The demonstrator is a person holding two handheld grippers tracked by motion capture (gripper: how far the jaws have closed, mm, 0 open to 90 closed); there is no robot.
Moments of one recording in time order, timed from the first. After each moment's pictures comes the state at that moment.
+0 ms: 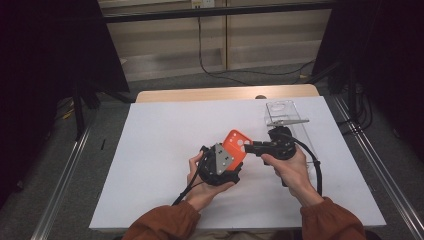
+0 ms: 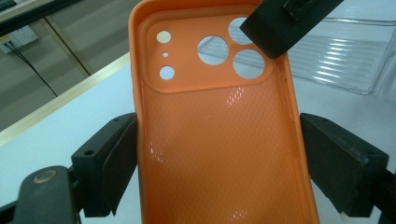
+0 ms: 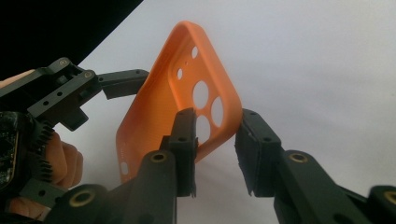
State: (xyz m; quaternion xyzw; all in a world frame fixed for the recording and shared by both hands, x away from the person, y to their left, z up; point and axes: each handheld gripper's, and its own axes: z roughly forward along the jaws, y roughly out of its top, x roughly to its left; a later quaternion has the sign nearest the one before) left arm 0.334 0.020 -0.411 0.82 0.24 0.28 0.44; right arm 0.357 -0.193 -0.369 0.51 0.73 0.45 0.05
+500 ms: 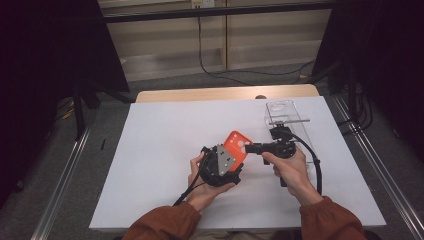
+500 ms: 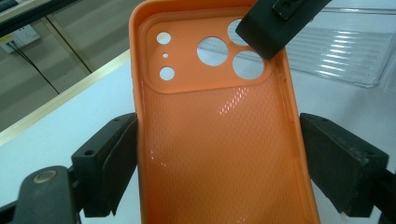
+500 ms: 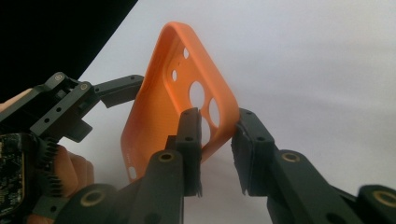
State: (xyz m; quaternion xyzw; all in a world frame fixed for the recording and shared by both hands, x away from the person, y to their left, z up) left arm 0.333 0.016 -0.415 0.82 0.23 0.29 0.43; right arm 0.363 -0.197 -0.377 0.55 0.71 0.45 0.00
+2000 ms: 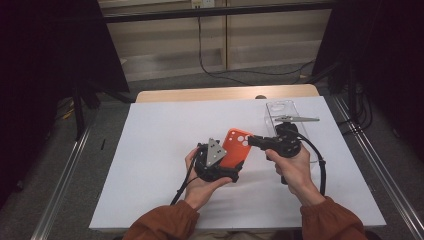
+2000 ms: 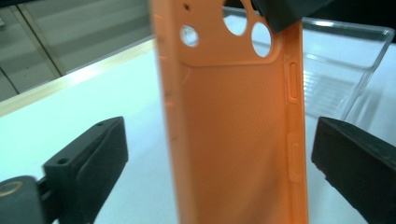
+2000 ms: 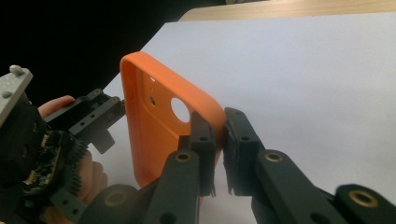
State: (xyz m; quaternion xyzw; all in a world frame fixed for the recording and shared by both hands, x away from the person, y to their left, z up) left arm 0.347 0.033 -0.405 0.80 0.26 0.21 0.50; right arm 0.352 -0.200 -0.354 0.52 0.69 0.50 0.06
